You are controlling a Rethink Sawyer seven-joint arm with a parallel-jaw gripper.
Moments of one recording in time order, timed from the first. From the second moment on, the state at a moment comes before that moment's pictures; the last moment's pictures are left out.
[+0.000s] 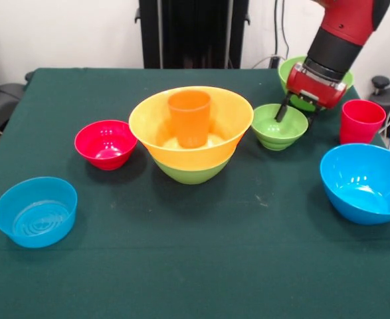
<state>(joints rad) 0.54 -0.27 -0.43 1.75 0.37 0.10 2.29</state>
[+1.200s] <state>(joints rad) 0.54 -0.33 -0.49 1.75 0.38 0.17 2.29</state>
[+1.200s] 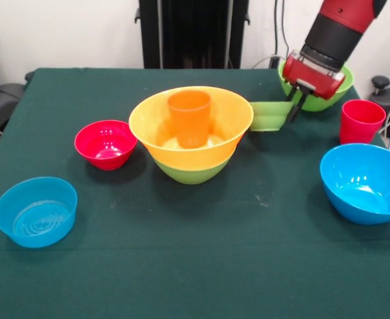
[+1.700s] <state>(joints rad) 0.54 -0.52 -0.50 1.72 0.38 0.64 2.29</state>
